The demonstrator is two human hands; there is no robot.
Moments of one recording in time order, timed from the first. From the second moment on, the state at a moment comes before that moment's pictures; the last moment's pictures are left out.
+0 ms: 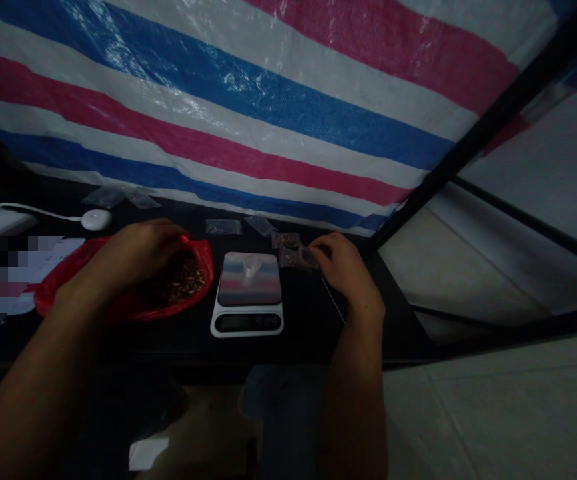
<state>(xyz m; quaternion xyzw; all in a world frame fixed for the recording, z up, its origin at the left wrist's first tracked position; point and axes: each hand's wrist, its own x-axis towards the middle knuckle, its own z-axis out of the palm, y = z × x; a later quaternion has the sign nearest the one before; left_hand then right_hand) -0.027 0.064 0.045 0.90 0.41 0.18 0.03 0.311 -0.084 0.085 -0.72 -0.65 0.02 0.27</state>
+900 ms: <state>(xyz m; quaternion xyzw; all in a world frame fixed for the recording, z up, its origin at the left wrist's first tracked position) -0.022 0.053 0.033 0.89 0.39 0.00 0.23 0.299 -0.094 0.085 -0.78 -0.56 0.26 0.12</state>
